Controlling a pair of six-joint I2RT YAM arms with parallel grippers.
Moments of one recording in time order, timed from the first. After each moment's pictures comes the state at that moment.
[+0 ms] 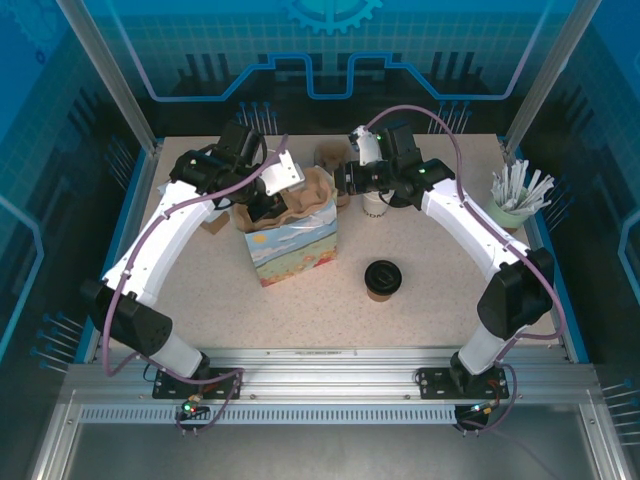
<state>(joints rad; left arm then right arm) -0.37 1.56 1.71 -1.16 0.26 0.65 0.46 1.67 1.59 -0.57 -0.42 0.33</state>
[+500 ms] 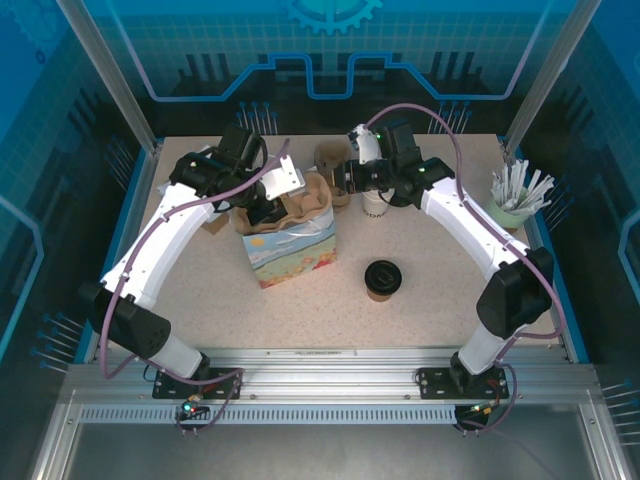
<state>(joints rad) -0.38 1.55 1.70 -1.18 0.27 0.68 0.46 1.68 1.60 -0.58 -0.42 0.32</state>
